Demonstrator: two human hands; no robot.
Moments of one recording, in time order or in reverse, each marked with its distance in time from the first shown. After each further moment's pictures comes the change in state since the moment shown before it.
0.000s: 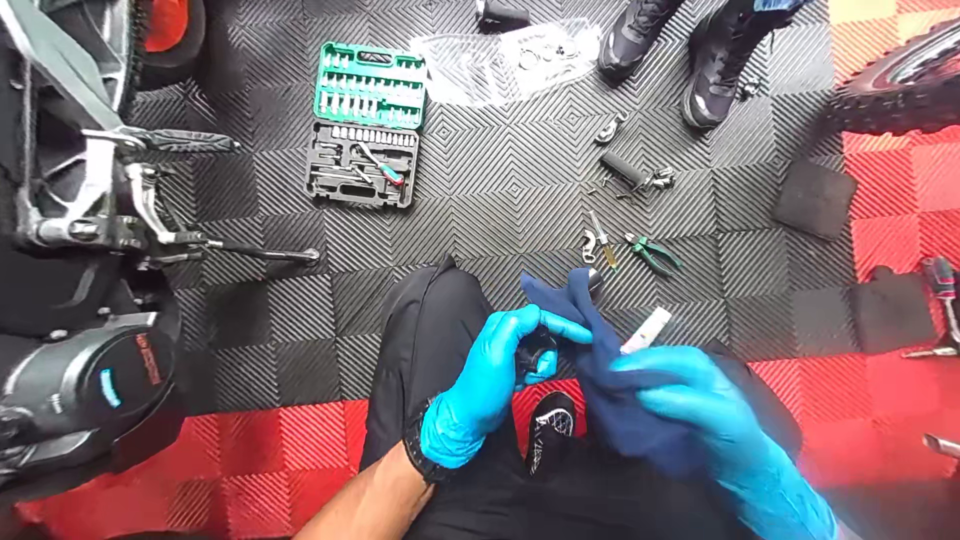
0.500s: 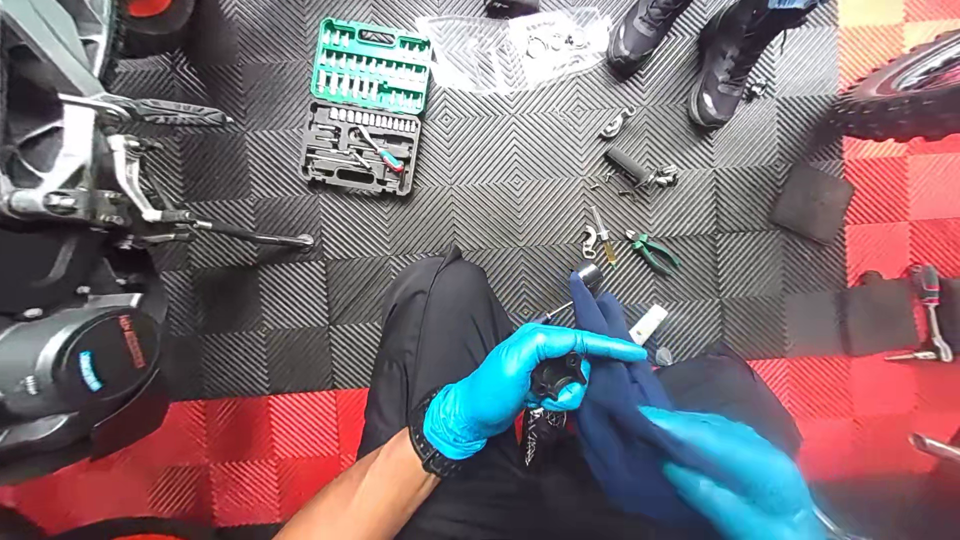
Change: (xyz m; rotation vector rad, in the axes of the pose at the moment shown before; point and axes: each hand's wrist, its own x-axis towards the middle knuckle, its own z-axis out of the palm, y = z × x) left_hand 0.000 -0.009 -0.003 -0.201 -0.399 -0.026; right_hand -0.043 -0.026 0.041 -0.351 0.117 -0.097
